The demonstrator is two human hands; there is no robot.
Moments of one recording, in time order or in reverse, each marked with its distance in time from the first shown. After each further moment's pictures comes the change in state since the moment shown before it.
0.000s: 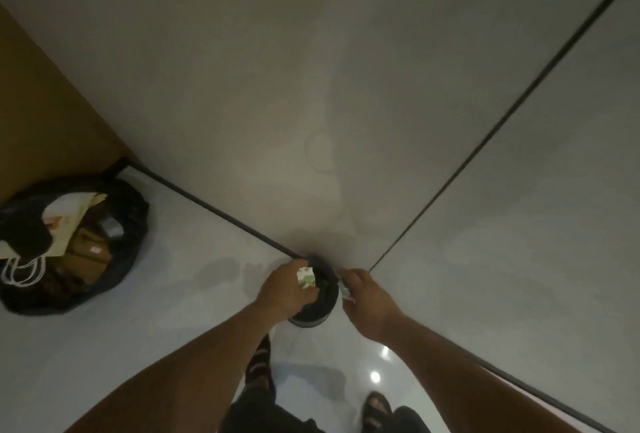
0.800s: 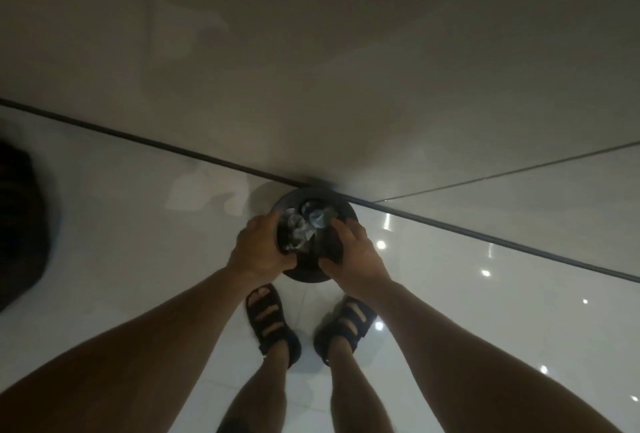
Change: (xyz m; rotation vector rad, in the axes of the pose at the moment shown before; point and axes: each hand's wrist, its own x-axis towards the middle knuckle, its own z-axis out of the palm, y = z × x) left_hand 0.266 -0.194 0.096 0.341 -0.228 0.001; right_hand 0.215 0.126 0.229 0.331 -0.036 0.416
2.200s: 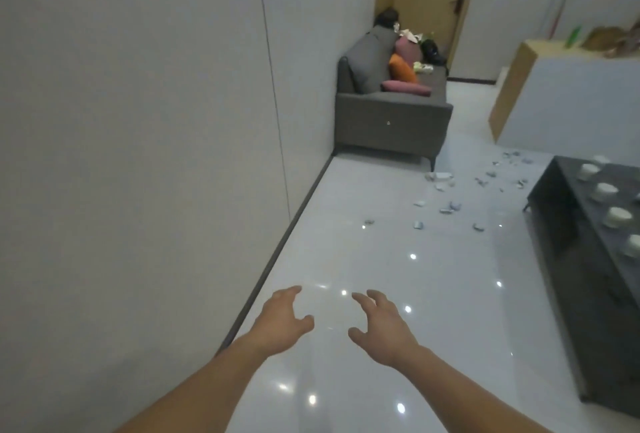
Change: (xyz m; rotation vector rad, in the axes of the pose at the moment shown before) left_hand -0.563 0.401 0.188 0.739 -0.589 1.198; right_hand -0.729 0.171 -0.030 0.549 1.087 0.810
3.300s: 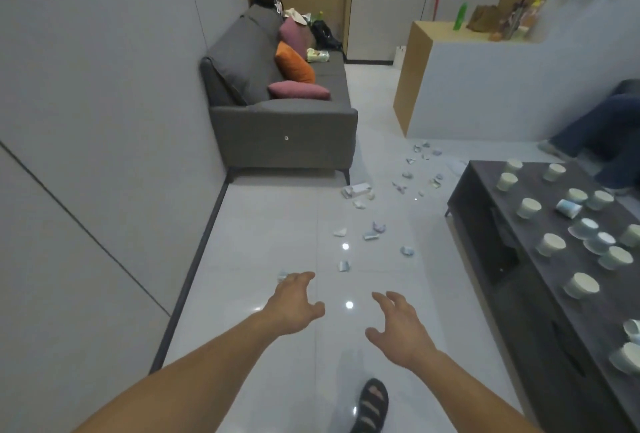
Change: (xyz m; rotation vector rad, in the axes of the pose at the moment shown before) left_hand 0.551 0.349 0.053 0.203 -0.295 0.259; right_hand 0.394 0.296 -0.267 0.079 0.112 0.406
